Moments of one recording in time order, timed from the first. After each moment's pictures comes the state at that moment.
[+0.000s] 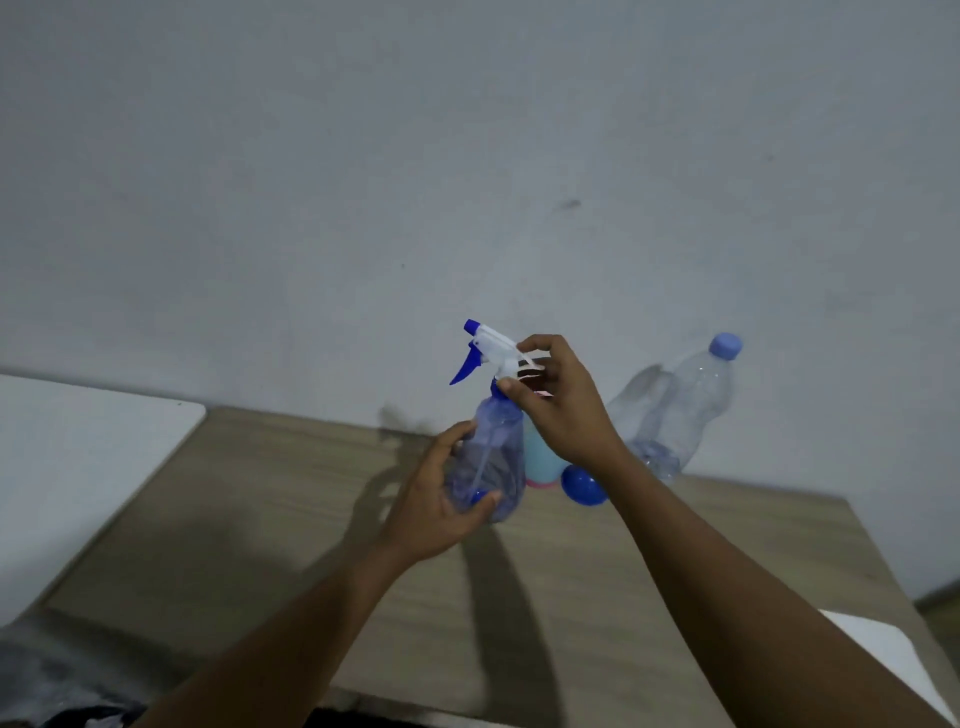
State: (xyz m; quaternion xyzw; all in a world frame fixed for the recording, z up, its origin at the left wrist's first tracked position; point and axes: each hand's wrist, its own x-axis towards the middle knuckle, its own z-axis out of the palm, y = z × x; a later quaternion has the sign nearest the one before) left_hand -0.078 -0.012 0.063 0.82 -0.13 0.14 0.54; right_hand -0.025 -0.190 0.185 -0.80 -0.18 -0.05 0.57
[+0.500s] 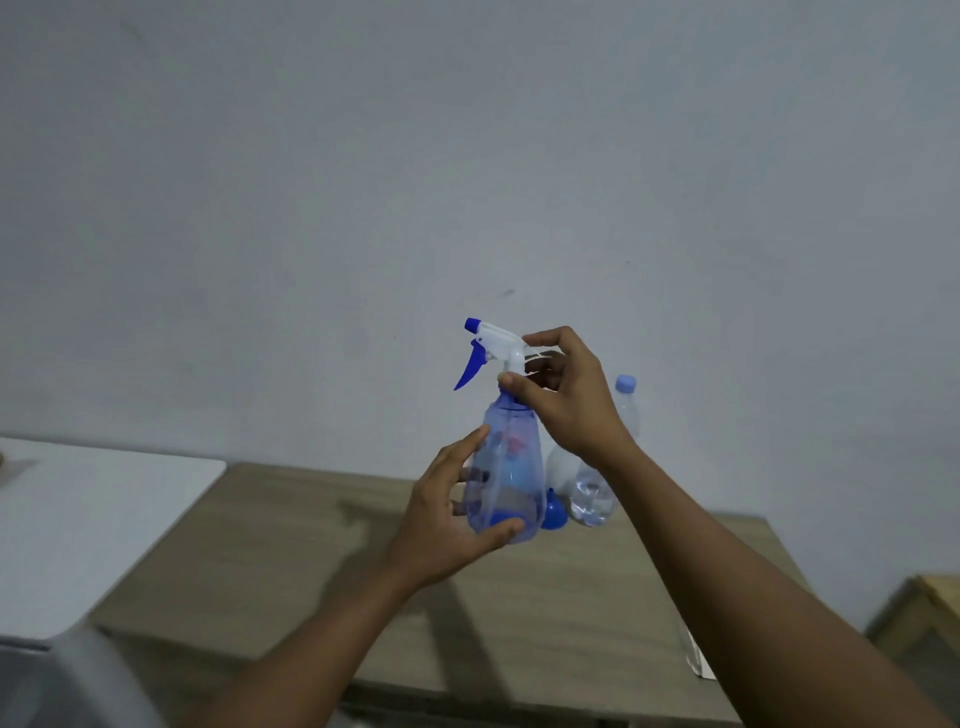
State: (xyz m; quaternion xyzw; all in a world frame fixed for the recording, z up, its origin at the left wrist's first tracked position) left_hand -0.217 -0.070 0.191 0.78 -0.21 0.20 0.55; right_hand -0.163 -0.238 0.306 -0.77 -0.21 -0.15 0.58
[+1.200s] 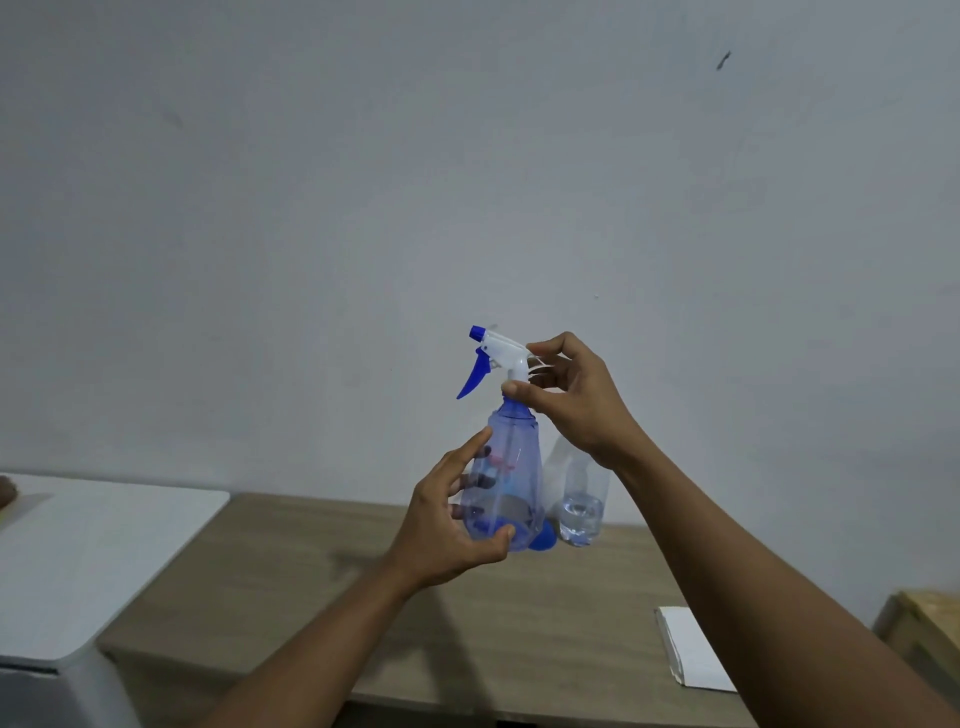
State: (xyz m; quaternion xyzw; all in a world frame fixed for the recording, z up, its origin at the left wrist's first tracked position) left_hand -0.263 -0.088 0.224 0.78 -0.23 0.19 0.55; right_hand -0.218 -0.270 0.344 -0.77 -0.22 -0.14 0.58
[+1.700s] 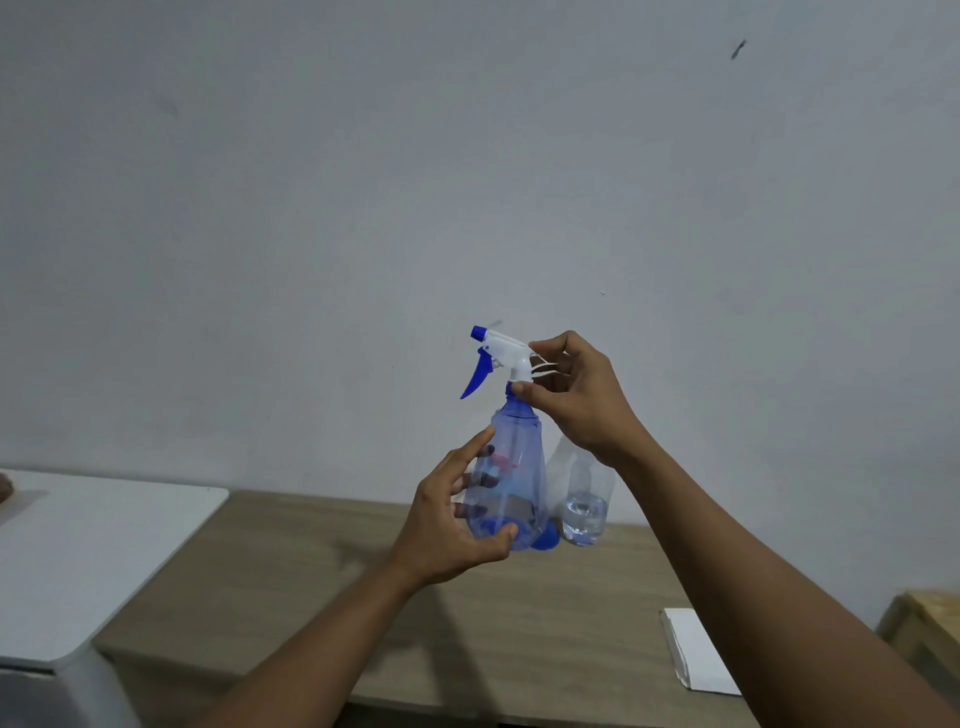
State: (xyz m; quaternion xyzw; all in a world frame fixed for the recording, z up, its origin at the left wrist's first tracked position) left_hand -0.250 -0.085 0.221 0.78 -0.22 0.18 0.55; right_hand -0.204 -0.266 0.341 -0.77 -0.22 -0.15 0.57
